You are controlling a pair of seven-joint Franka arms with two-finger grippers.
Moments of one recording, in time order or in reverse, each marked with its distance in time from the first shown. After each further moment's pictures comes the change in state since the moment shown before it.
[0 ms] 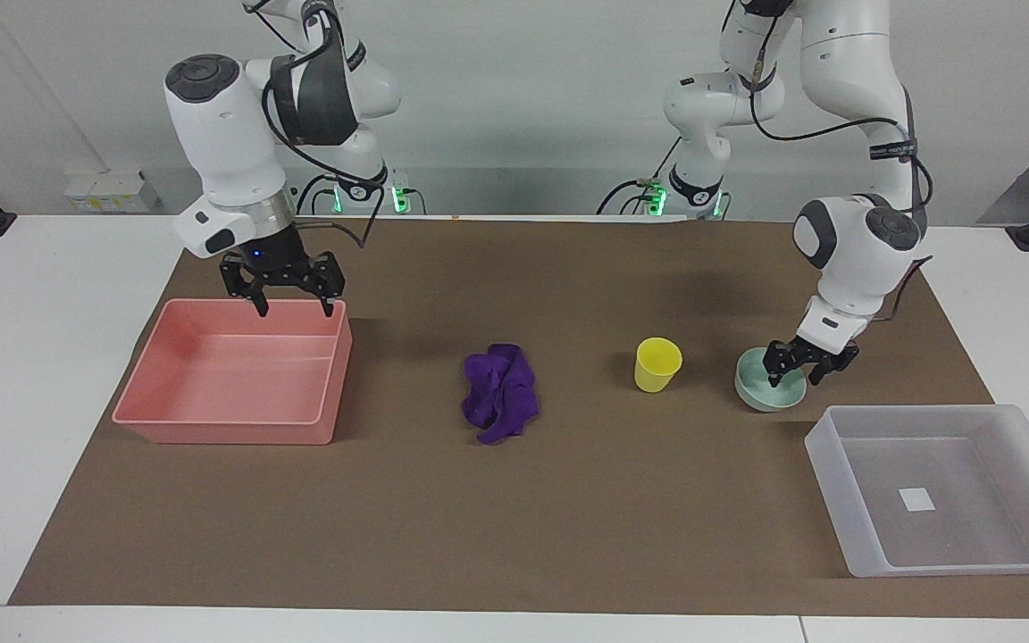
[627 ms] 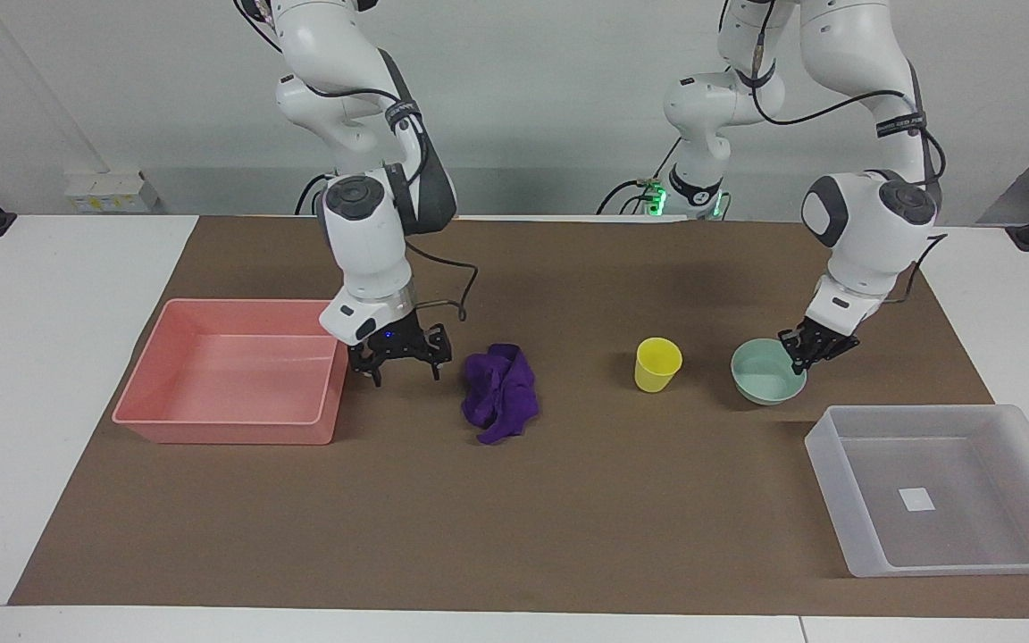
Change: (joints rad) left arm -0.001 -0.129 0.003 0.072 -0.001 -0.191 0.000; right arm 0.174 0.142 0.004 -0.009 0.147 0.199 0.100
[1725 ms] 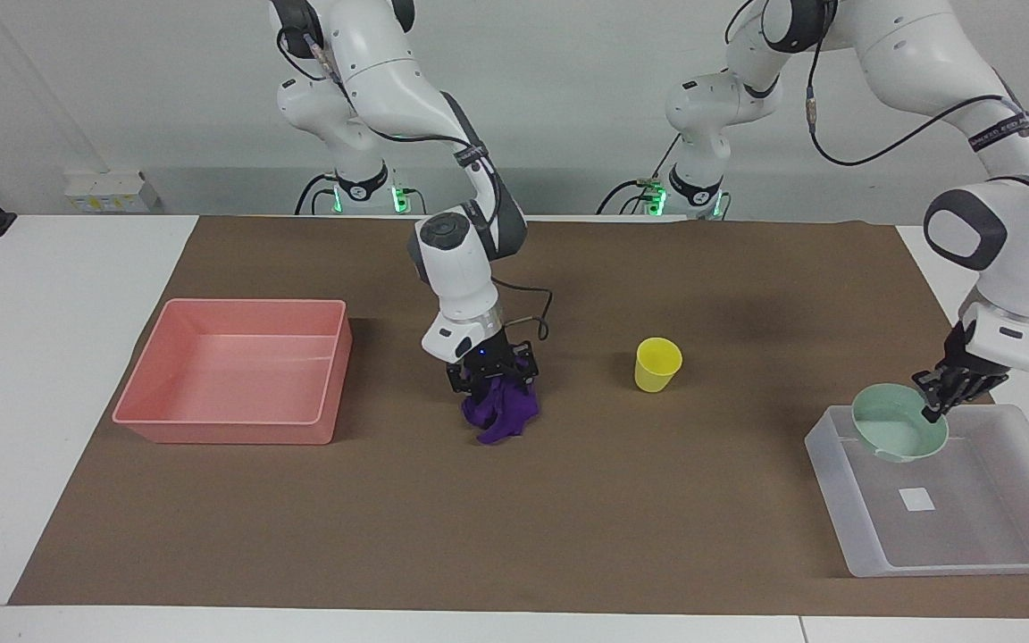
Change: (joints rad) left arm 0.164 0.413 0.005 0.624 0.001 -0.103 0.058; right arm 0.143 0.174 0.000 -0.005 0.048 0.265 0.051
